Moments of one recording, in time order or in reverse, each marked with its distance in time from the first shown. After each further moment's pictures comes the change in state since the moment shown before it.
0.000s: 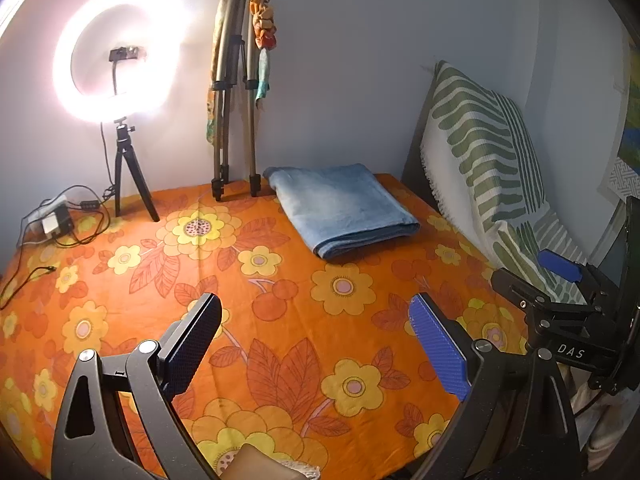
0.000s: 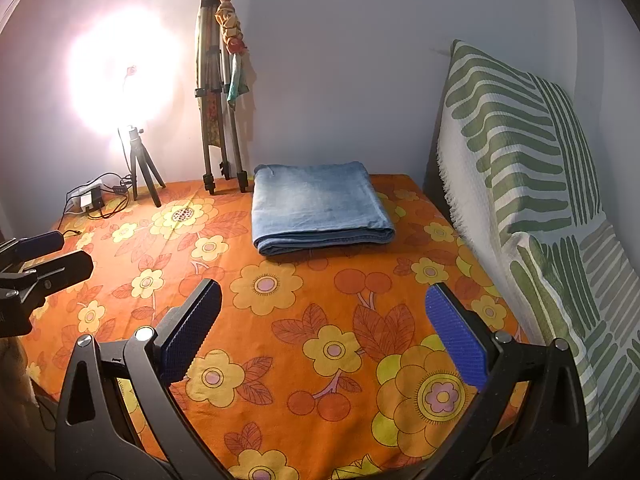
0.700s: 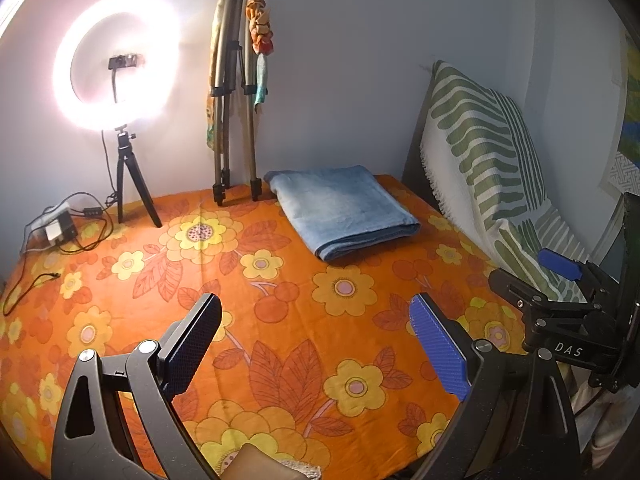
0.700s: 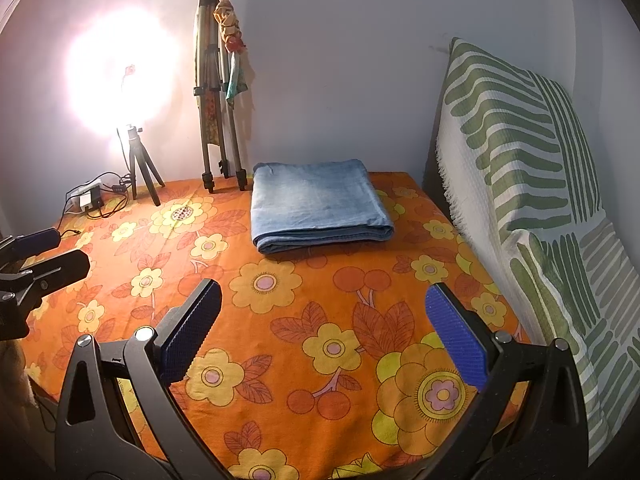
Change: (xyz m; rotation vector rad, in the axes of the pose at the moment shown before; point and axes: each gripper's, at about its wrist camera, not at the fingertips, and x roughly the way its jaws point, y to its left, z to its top) left arm 0.000 -0.002 0.001 0.008 -0.004 0.004; right arm 0.000 0.000 0.000 0.000 0.002 0.001
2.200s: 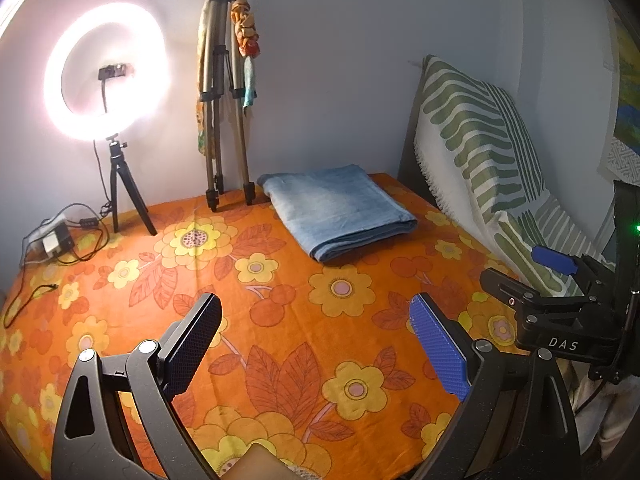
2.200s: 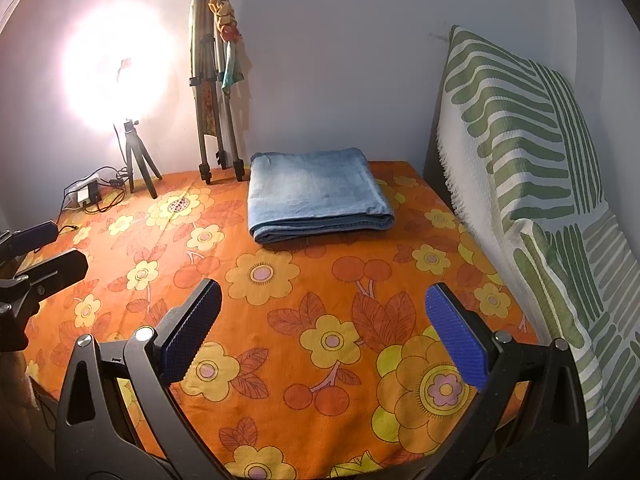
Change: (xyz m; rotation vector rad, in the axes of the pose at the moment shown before) left arm 0.005 0.000 -0.005 0.056 -0.011 -0.016; right arm 0.007 -0.002 -0.013 0.013 0.026 -0.002
